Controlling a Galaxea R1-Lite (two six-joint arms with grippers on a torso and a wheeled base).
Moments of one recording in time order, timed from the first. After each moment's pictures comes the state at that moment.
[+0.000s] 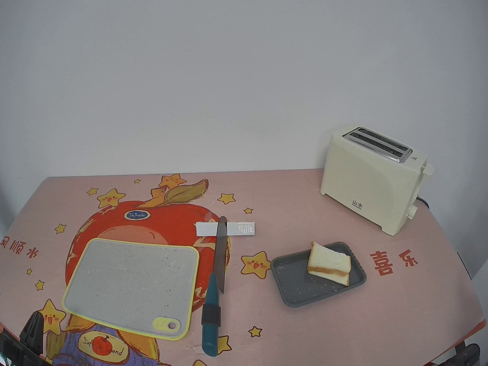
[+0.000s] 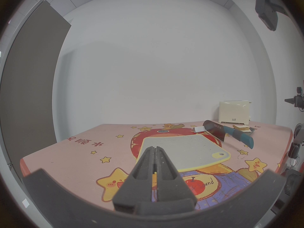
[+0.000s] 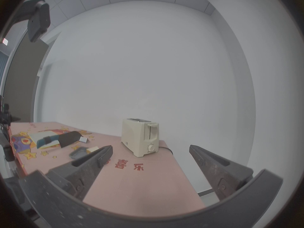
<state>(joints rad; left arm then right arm) -0.01 0.02 -0.02 0.00 0.00 0.02 -0.06 0.08 -0.21 0.08 -0.65 -0.11</state>
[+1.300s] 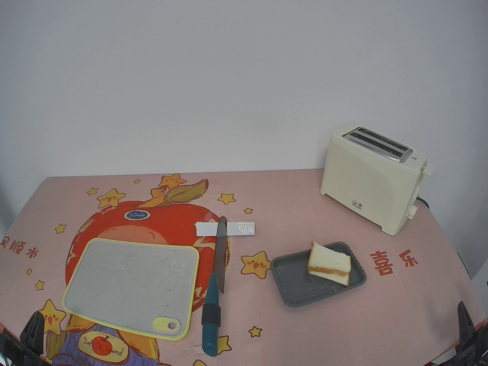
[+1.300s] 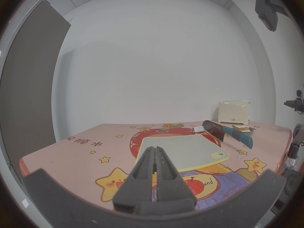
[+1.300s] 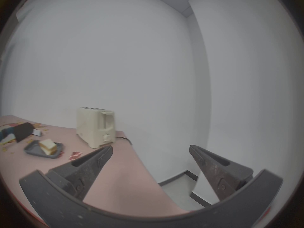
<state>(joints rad) -0.01 0.02 -0.02 0.00 -0.01 0.02 0.00 0.02 -0.06 0.06 0.00 -0.02</state>
